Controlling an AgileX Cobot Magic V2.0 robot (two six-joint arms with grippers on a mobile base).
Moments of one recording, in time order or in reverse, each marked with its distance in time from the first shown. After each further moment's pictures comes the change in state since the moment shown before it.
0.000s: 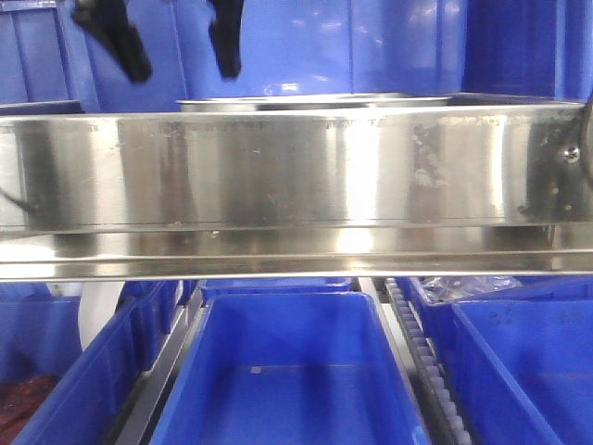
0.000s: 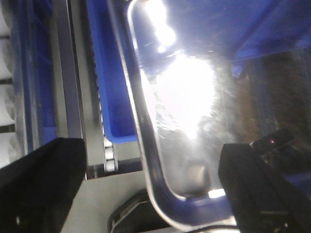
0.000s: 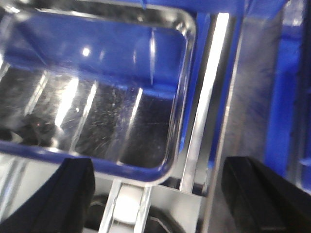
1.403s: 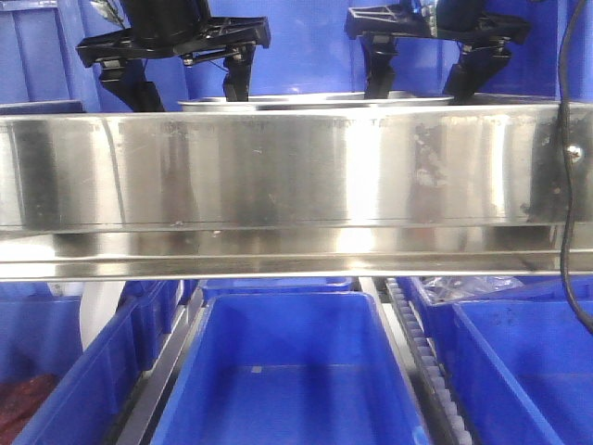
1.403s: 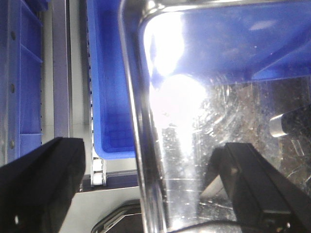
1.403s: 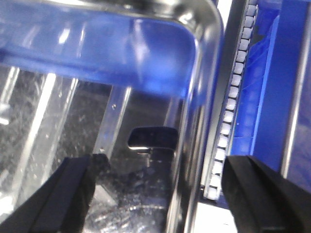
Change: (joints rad) left arm 0.031 0.109 -0.006 -0.022 -0.111 -0.029; right arm -0.011 0.231 -0.004 -0.012 -0.134 -0.035
